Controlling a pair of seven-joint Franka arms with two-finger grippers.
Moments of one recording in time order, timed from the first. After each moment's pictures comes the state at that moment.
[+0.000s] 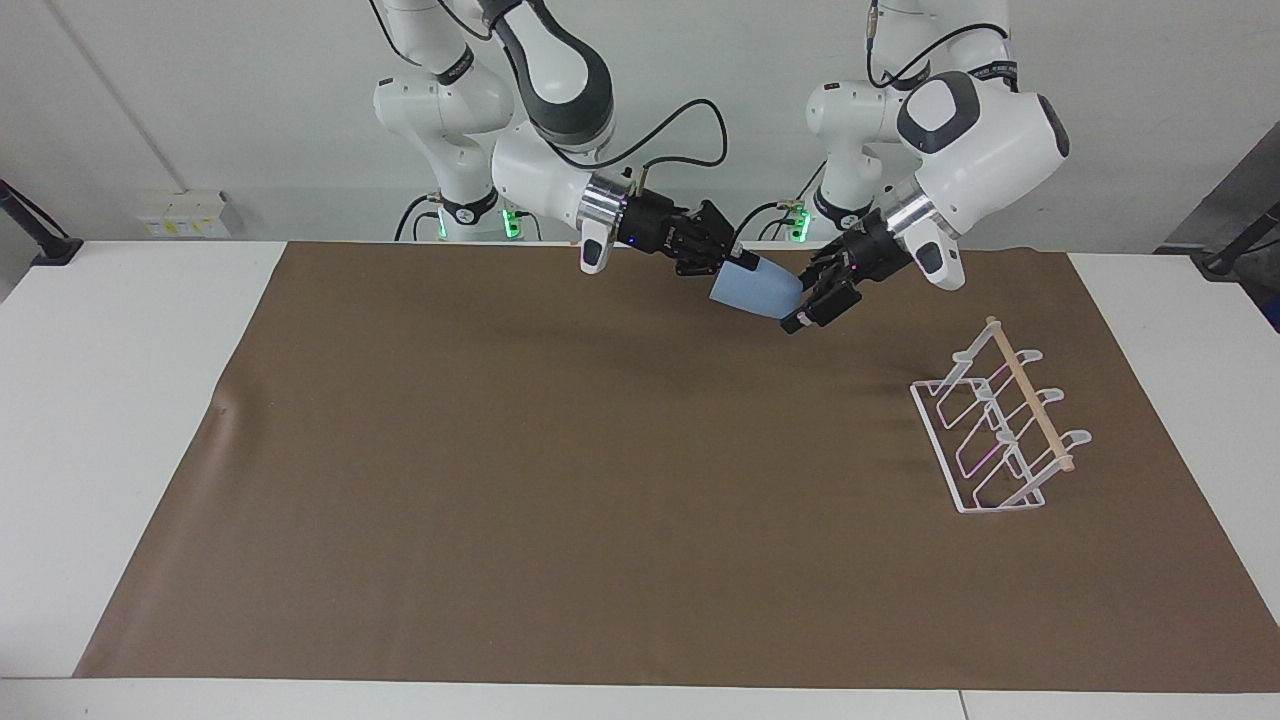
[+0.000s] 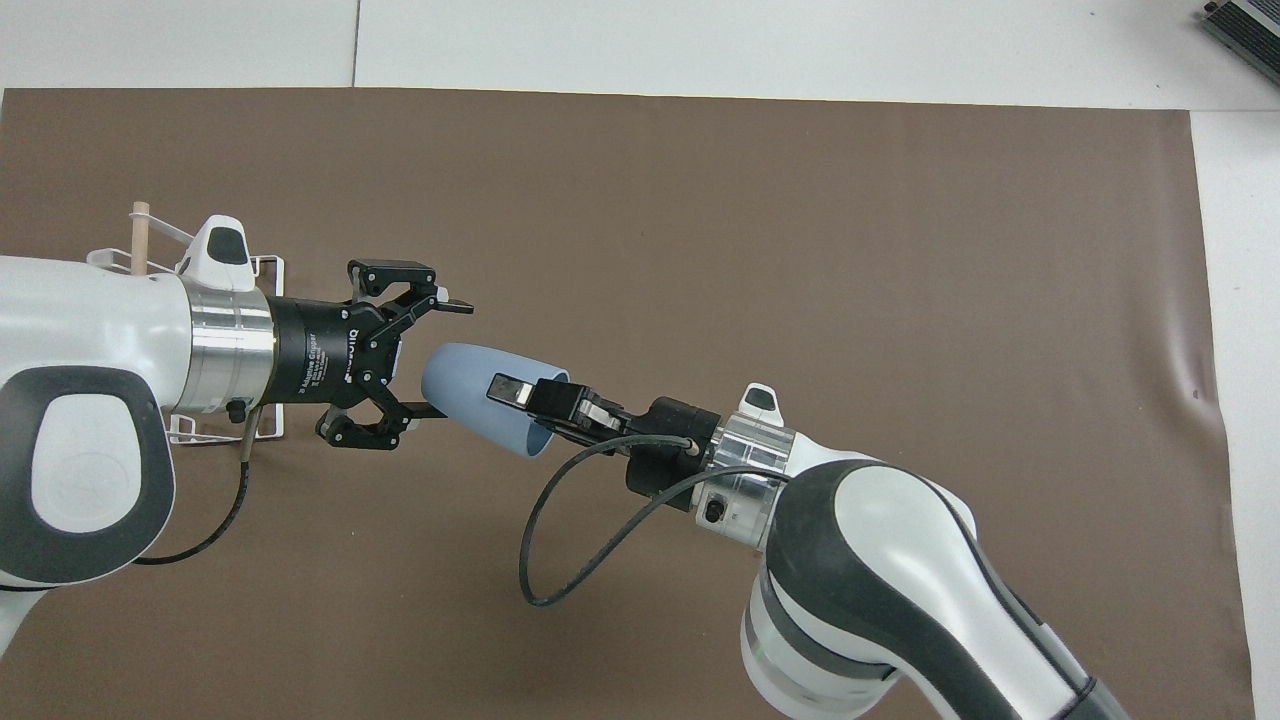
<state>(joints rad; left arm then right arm) -0.11 -0.11 -0.17 -2.04 -0.79 2.06 -1.07 0.08 -0.03 0.59 -2.09 2.03 2.54 -0.53</state>
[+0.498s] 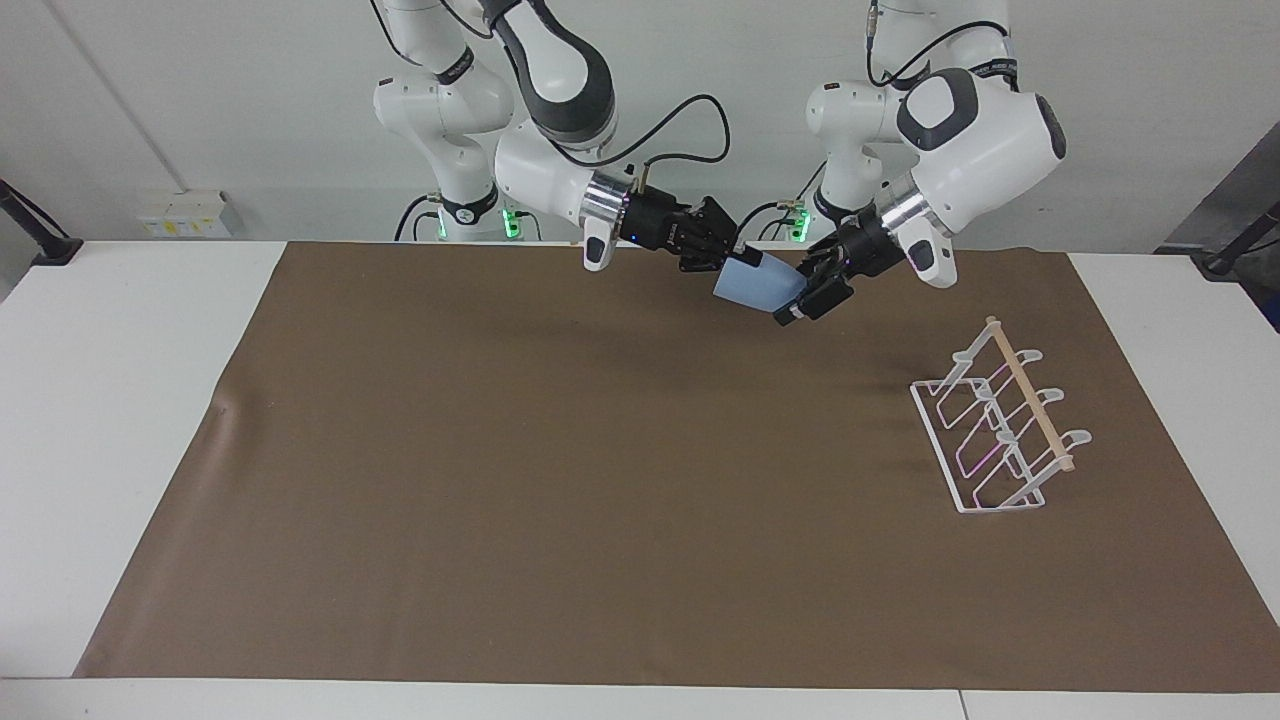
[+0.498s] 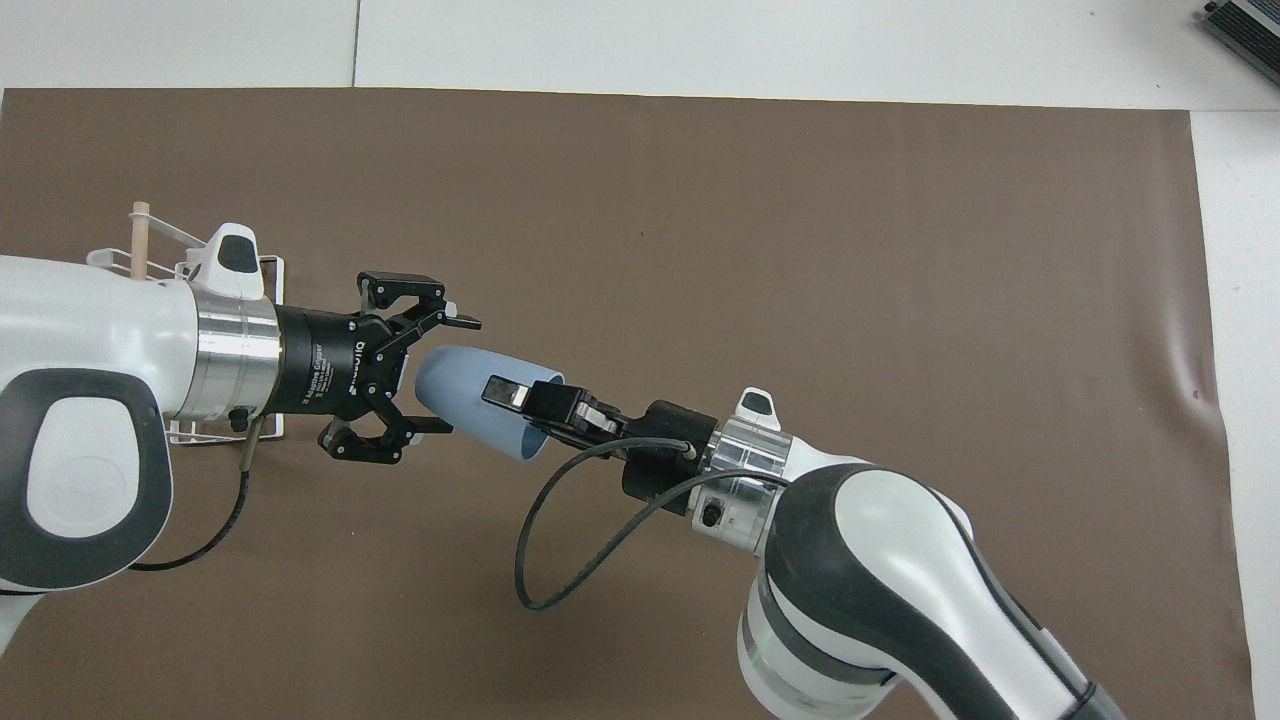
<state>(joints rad) -0.11 -0.12 -0.17 -2.03 -0.79 1.99 -1.07 0.08 -0.03 0.59 -2.09 2.04 2.54 -0.53</state>
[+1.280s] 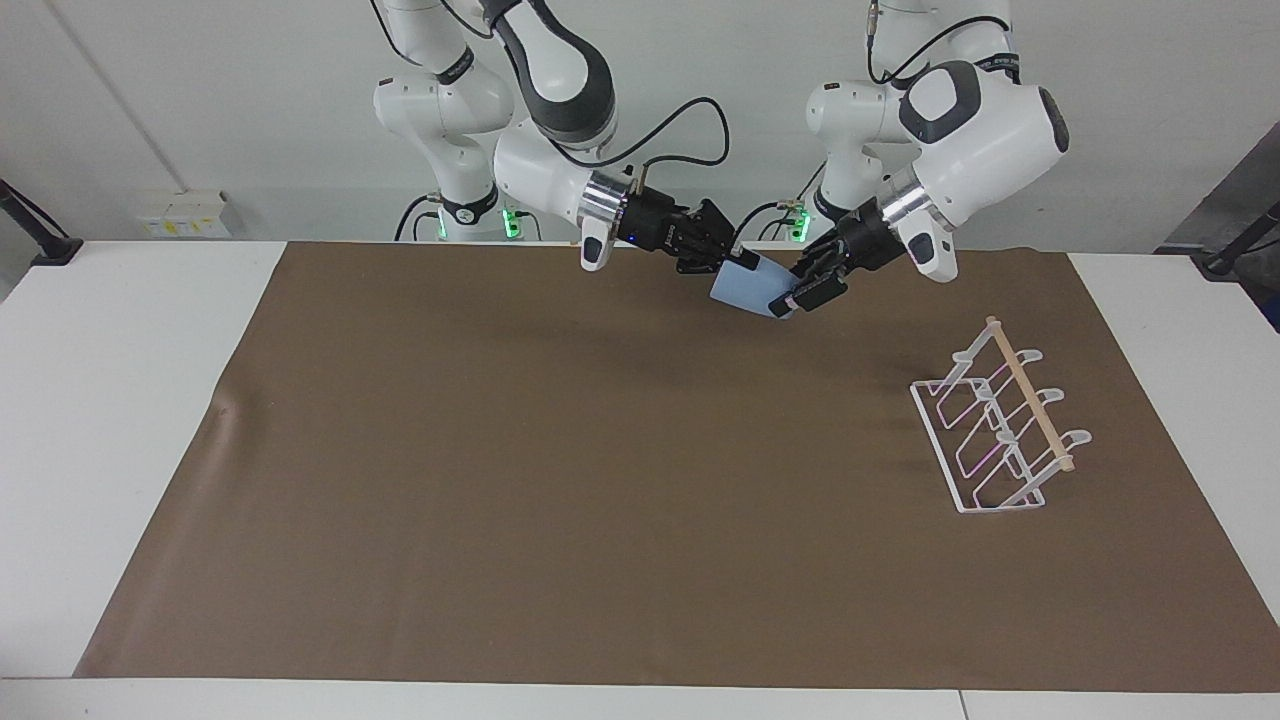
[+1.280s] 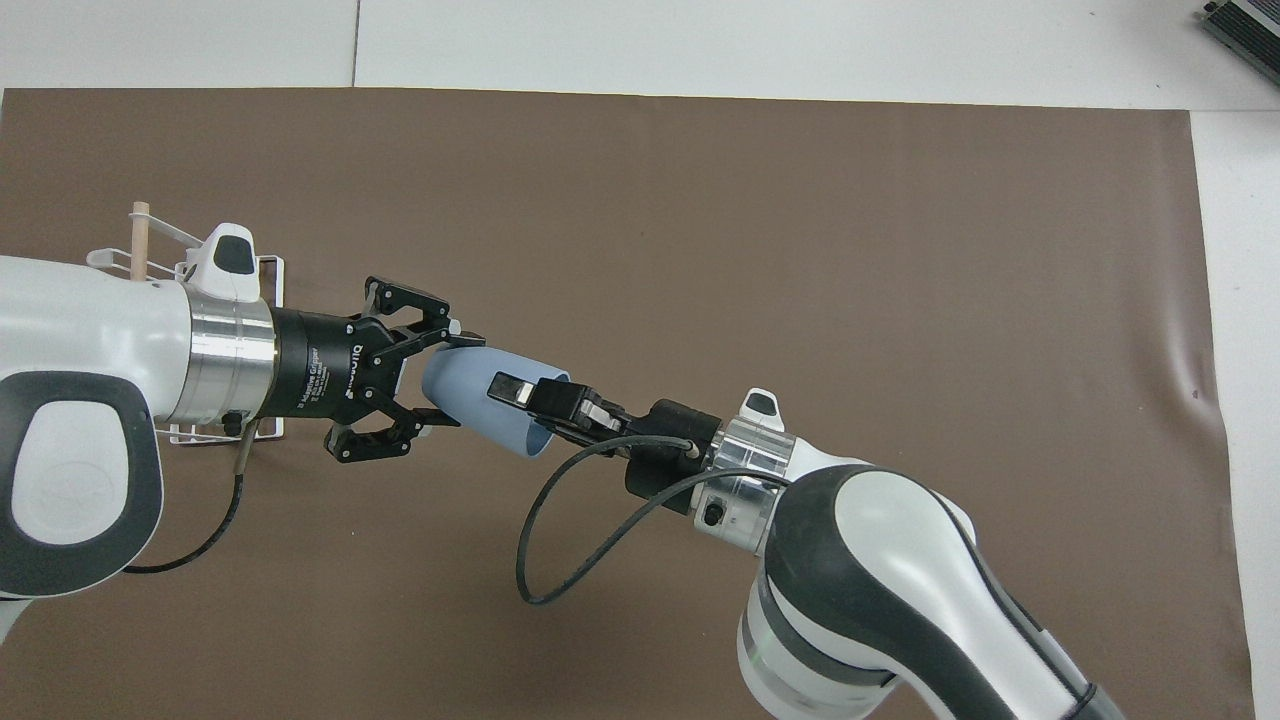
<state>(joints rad) -0.11 -0.13 -0.17 -2.03 -0.79 1.99 -1.06 0.08 -0.03 0.59 -2.09 2.04 2.56 -0.53</state>
